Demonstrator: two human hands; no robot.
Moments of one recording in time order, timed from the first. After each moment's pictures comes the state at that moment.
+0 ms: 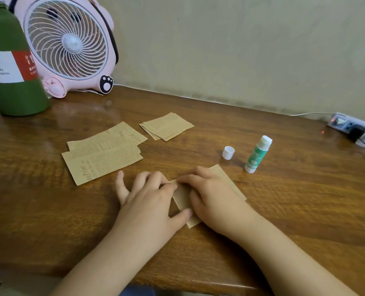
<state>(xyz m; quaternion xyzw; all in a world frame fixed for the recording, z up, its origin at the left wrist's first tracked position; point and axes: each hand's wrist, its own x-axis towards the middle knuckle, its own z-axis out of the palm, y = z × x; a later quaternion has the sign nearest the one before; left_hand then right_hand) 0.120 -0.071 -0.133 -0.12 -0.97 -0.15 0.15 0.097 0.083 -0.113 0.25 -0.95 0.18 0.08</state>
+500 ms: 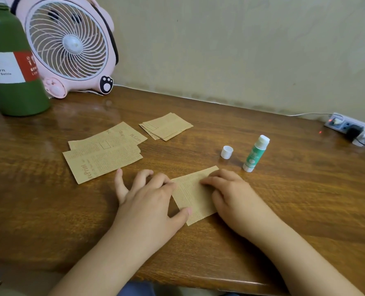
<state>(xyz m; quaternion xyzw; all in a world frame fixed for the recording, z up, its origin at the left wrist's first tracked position) 0.127 -0.073 -0.123 -0.12 -0.98 -0.13 0.12 0.114 0.113 -0.110 0.19 -0.96 0.17 0.10</state>
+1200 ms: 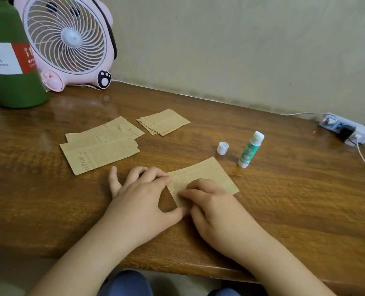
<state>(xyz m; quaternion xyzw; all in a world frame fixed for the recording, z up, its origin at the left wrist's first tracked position) 0.129 -0.077 -0.125 -0.12 -0.98 -0.15 0.07 0.143 0.093 -0.112 0.26 -0.95 0.17 0.06</state>
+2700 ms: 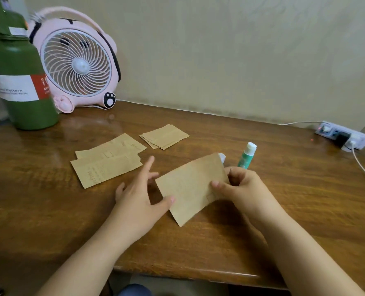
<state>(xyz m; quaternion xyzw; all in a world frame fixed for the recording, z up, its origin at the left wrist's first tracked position) 0.124 -0.088 -0.115 -0.06 -0.90 -0.43 0.05 0.123 0.128 -0.082 -0.03 -0.83 0.55 0.01</state>
